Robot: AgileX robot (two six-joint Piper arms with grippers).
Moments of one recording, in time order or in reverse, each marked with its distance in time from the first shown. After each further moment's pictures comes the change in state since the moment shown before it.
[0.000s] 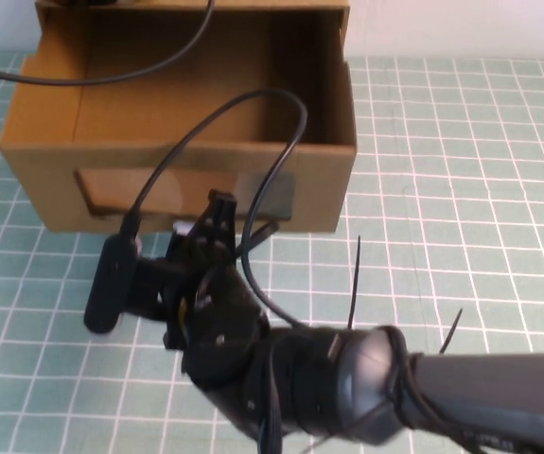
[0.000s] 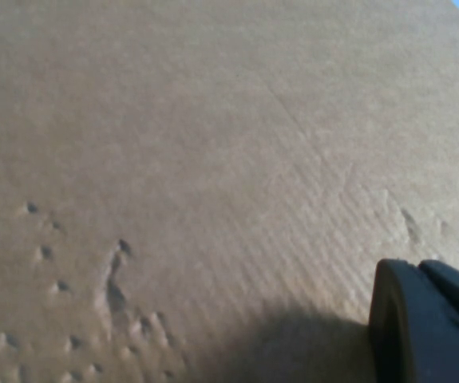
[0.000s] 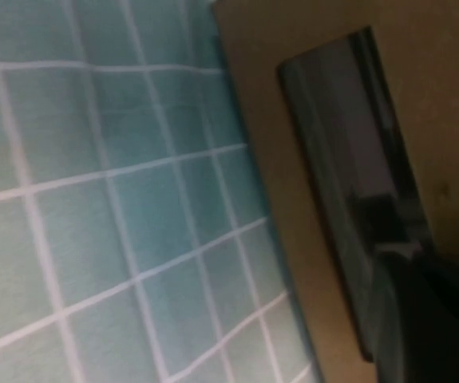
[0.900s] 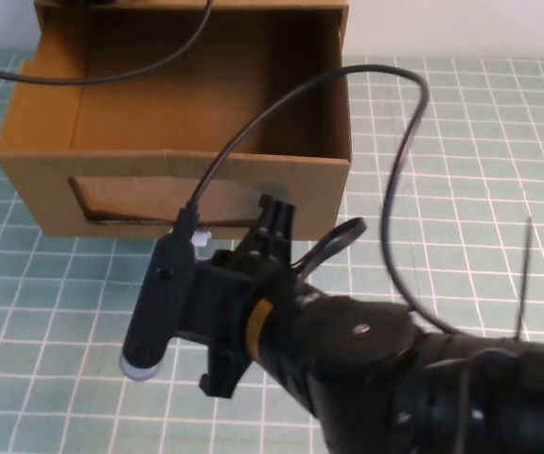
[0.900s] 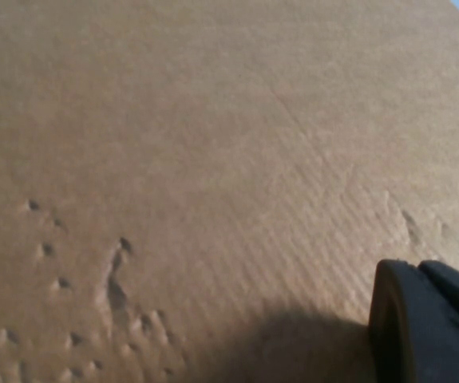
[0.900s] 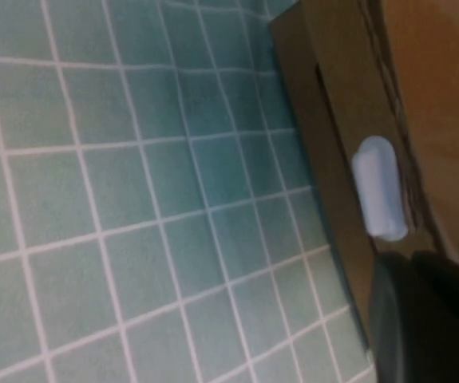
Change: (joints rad) right arm 0.037 -0.341 0.201 0.388 -0.128 -0.322; left arm 0.000 -0.001 0.003 0.000 -0.012 -0.006
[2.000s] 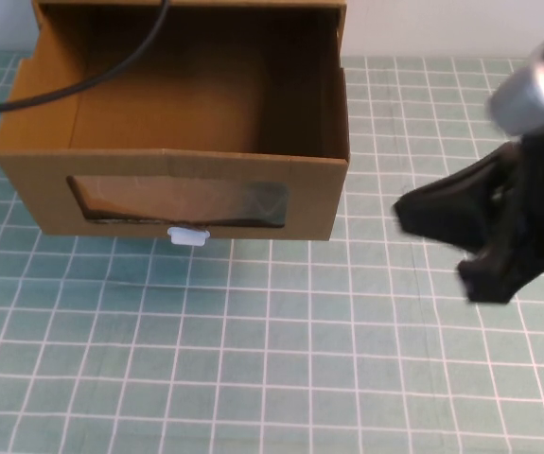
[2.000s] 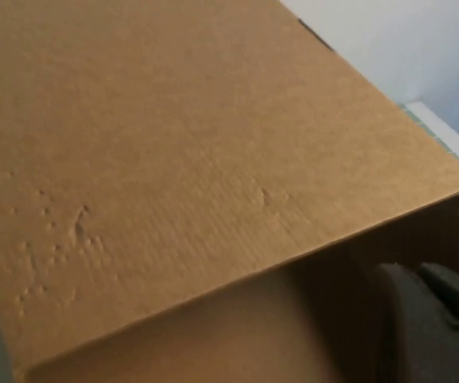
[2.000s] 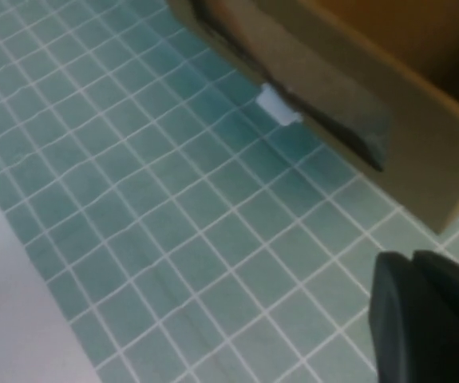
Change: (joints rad) right arm -0.662 -0.513 0.001 1.761 0.311 -1.174; left arm 0.000 -0.358 0.203 0.117 -0.024 -0.043
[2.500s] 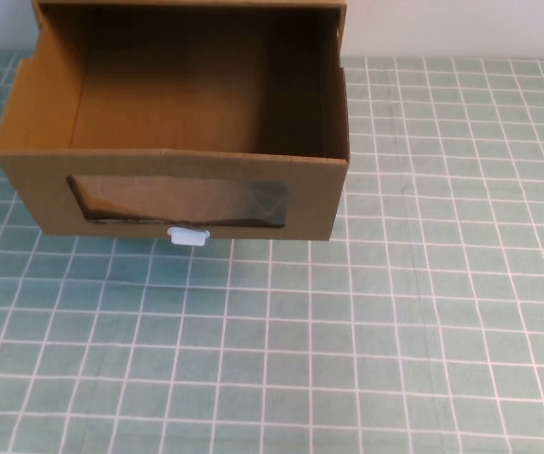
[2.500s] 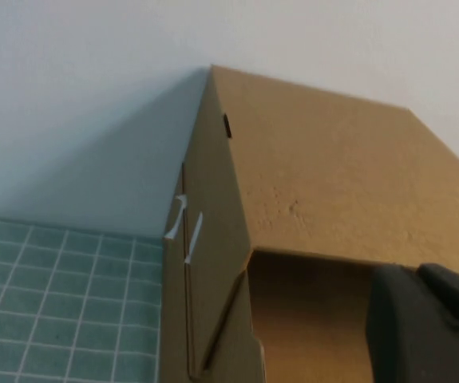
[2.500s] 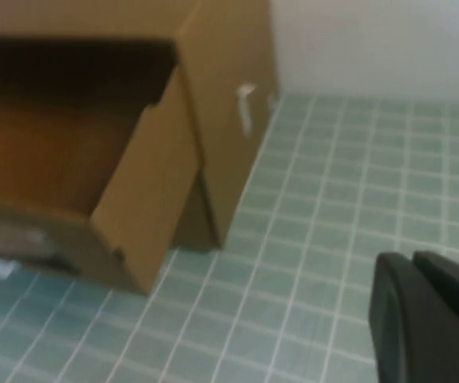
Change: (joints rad) right arm -0.342 -0.342 0.160 -0.229 -0.175 0.381; left arm 0.000 -0.545 0.538 0.528 -0.434 -0.649
